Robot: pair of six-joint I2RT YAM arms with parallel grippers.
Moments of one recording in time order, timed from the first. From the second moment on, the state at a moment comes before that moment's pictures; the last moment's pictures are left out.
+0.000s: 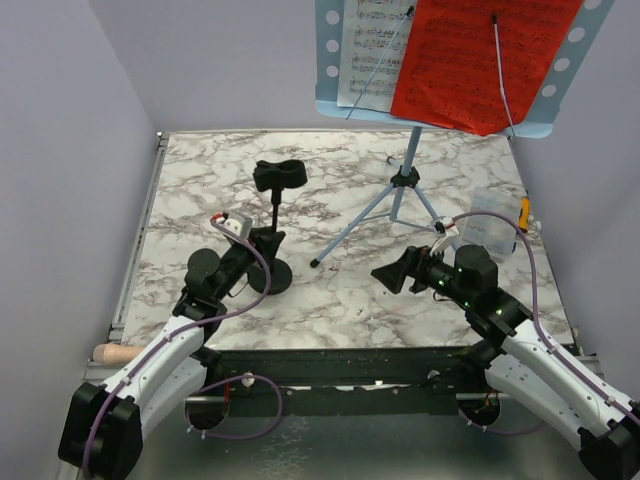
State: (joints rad) left arm -0.37 0.79 0.31 0.55 0.22 -0.20; right arm 0.57 0.66 0.46 -0.11 -0.23 0.58
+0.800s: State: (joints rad) left arm -0.64 1.25 0.23 1.16 0.55 -0.28; right arm 0.57 0.55 0.44 -0.08 -0.27 0.59
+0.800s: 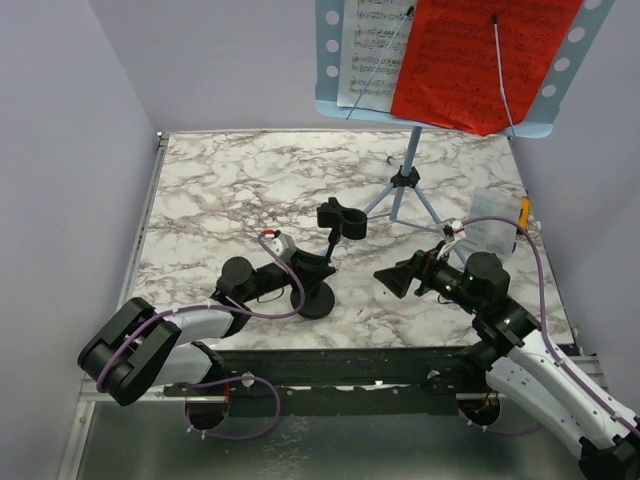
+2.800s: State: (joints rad) left arm -0.60 0.90 0.79 -0.81 -0.68 -1.05; right arm 0.57 0.52 0.44 -0.18 -0.20 0.54
